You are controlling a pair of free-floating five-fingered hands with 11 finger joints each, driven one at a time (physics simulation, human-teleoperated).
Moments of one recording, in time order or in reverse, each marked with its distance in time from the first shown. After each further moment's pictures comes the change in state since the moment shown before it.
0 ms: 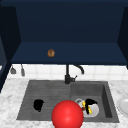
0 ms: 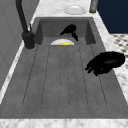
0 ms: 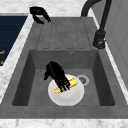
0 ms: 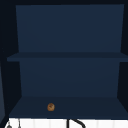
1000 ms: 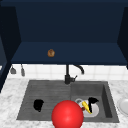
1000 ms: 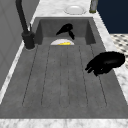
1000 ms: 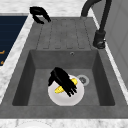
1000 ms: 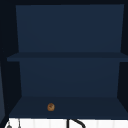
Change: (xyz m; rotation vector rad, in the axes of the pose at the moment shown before) left hand 0.000 0.000 0.000 0.000 0.000 0.000; right hand -0.015 -0.007 -0.042 -0.021 -0.169 0.009
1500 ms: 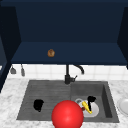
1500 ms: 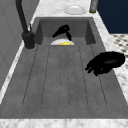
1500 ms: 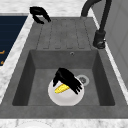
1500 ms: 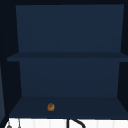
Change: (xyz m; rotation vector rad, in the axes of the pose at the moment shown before) left hand 0.000 0.000 0.000 0.000 0.000 0.000; right hand 0.011 -0.003 -0.022 -0.011 -0.178 0.013
